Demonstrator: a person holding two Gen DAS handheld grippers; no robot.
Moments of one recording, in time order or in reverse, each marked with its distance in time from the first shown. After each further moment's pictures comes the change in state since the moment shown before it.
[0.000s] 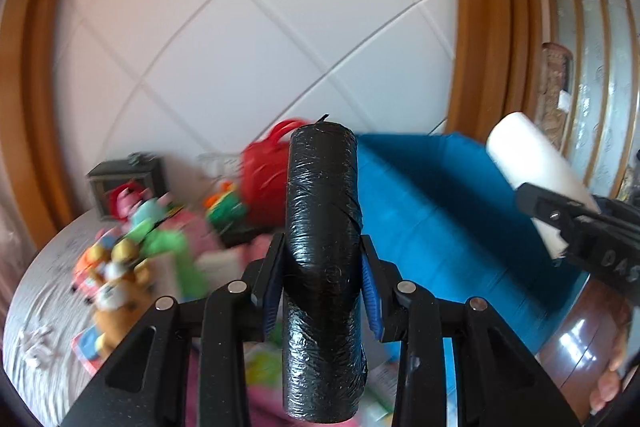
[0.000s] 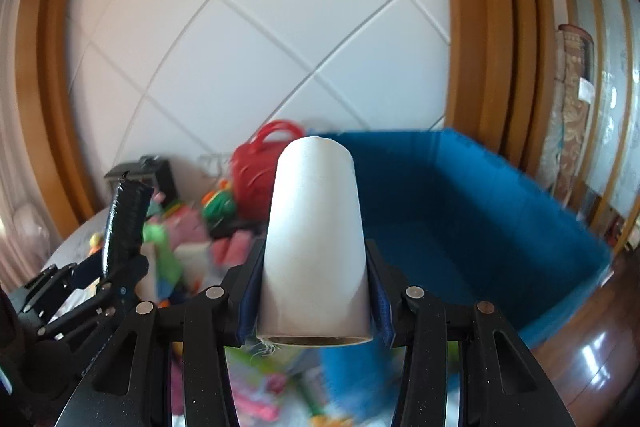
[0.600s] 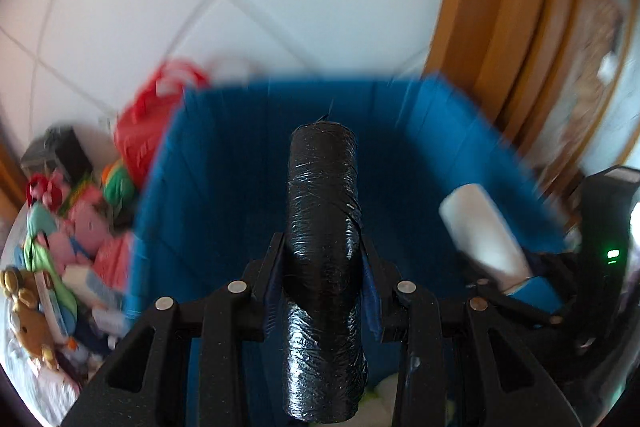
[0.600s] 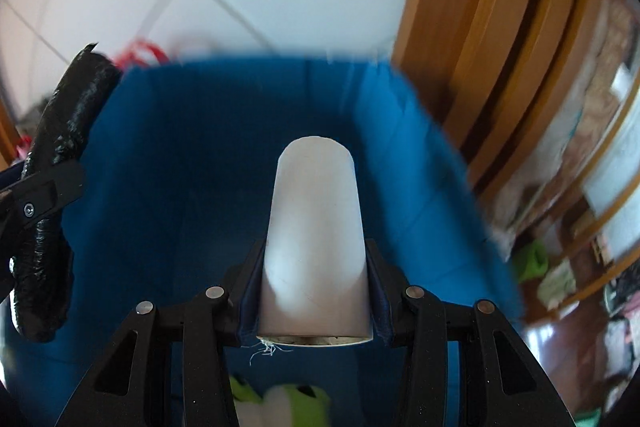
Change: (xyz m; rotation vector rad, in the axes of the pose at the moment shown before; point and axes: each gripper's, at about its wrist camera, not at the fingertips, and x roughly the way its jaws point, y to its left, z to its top) left arm 0.281 -0.206 0.083 -0.031 0.450 0.076; right arm 0.266 -0.234 0.030 -0.100 0.500 -0.072
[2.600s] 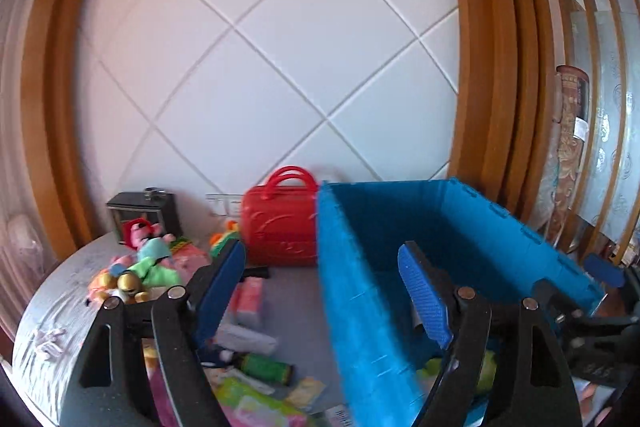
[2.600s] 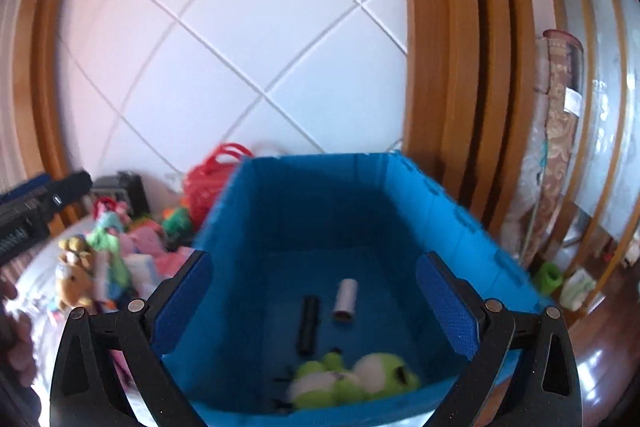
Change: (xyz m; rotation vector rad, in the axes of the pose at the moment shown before) left arm -0.255 0.154 -0.168 -0.024 -0.550 0.070; right arm -0.253 0.108 -0.167 0.092 -0.574 0.100
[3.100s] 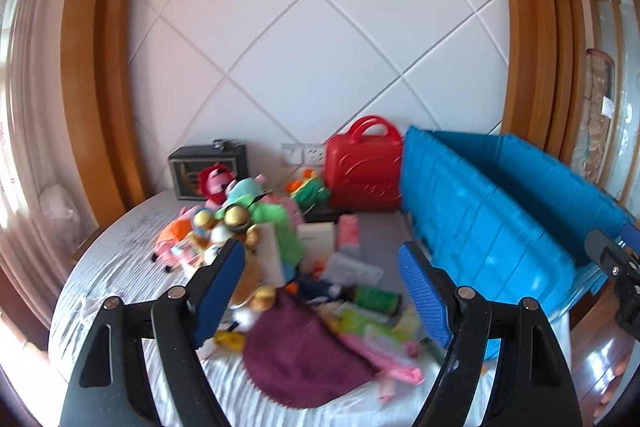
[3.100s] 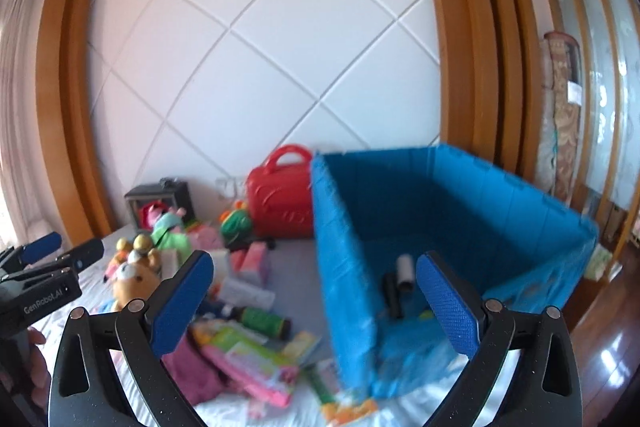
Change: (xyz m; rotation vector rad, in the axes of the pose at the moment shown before) left arm -0.050 0.167 -0.082 -0.015 0.114 0.092; right arm -0.056 0.160 -0.073 0.033 -0.024 -0.004
